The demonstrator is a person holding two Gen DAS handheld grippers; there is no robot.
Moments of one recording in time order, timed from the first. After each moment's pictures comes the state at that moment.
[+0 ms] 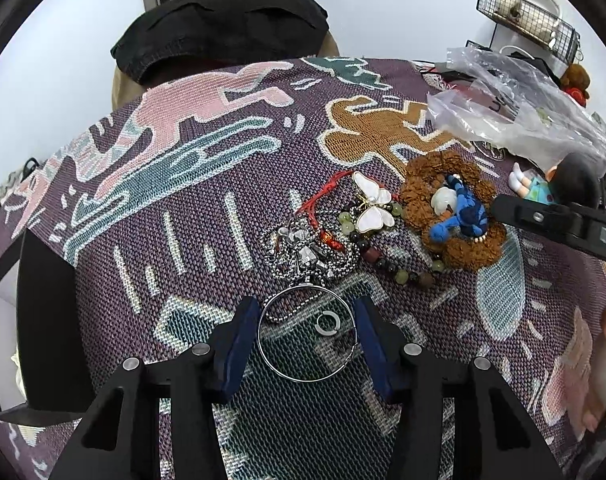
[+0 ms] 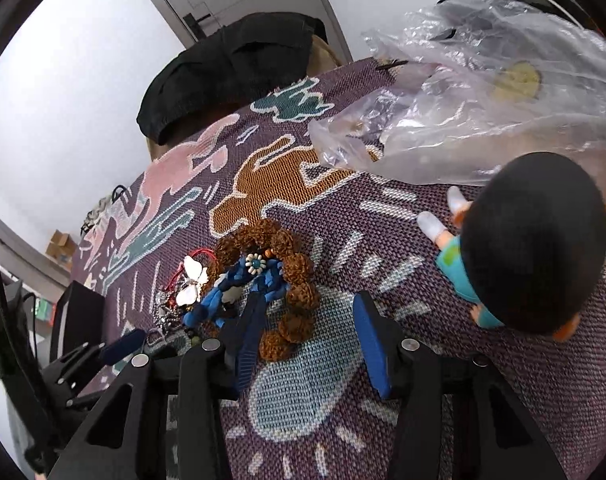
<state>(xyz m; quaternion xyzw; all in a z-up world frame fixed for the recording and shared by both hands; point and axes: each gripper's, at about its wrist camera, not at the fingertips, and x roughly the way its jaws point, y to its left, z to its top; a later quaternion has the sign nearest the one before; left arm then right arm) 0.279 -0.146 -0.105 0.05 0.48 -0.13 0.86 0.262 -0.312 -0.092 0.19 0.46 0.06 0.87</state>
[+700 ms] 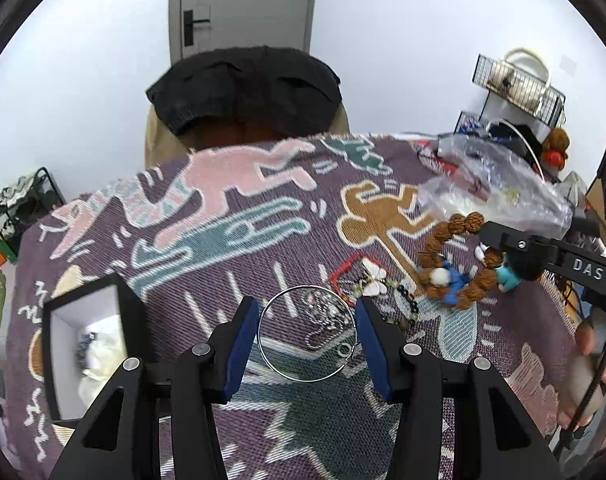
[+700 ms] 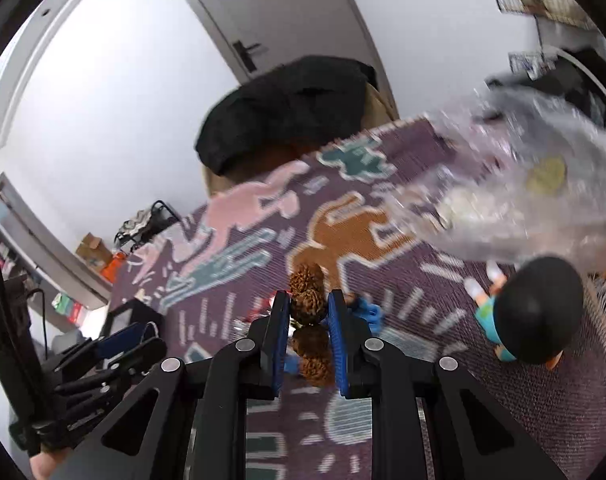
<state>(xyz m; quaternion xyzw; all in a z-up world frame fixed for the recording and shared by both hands) 0.258 -0.100 -0.021 0.01 0.41 -0.13 0.90 0.238 -0.284 -0.010 0.17 0.37 0.13 0.90</state>
